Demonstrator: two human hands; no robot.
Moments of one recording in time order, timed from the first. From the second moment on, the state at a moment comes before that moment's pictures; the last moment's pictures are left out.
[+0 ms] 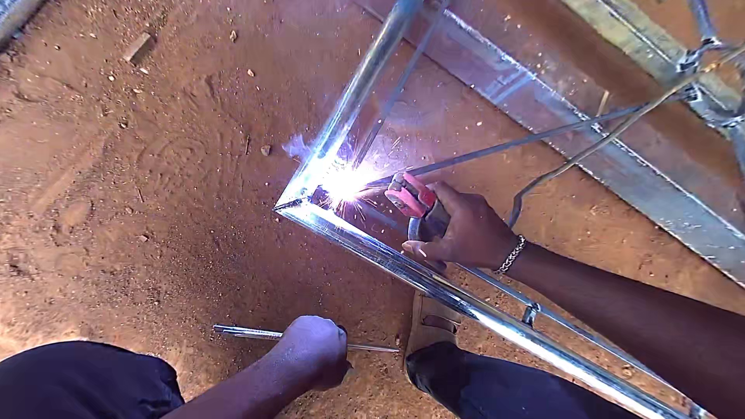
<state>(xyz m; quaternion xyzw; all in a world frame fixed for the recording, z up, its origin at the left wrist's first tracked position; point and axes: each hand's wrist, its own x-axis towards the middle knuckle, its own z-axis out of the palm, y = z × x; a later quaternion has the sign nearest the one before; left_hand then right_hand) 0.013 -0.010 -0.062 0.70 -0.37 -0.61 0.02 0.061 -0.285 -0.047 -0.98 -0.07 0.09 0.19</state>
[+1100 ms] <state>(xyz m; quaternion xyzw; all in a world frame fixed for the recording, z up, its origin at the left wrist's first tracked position) 0.007 -0.008 -0.071 0.70 -0.35 -0.62 0.03 0.062 -0.277 -0.041 -0.97 -0.05 0.14 0.17</state>
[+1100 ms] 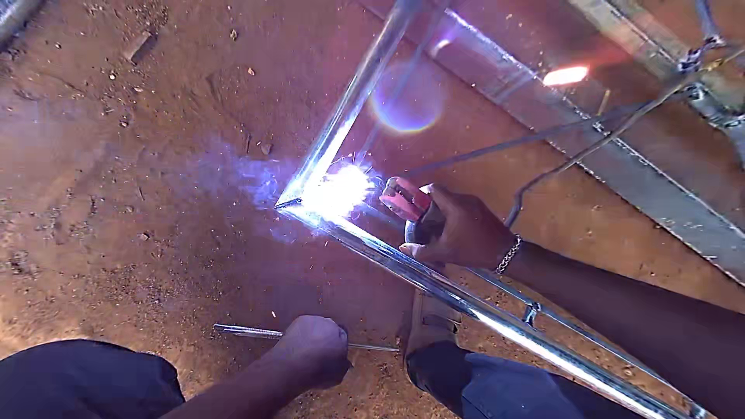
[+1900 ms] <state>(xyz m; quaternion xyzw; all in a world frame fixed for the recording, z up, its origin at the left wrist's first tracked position) 0.012 -0.008 -0.063 0.69 -0.36 -0.62 0.04 0.062 -0.278 -0.043 -0.98 -0.06 0.13 0.17</state>
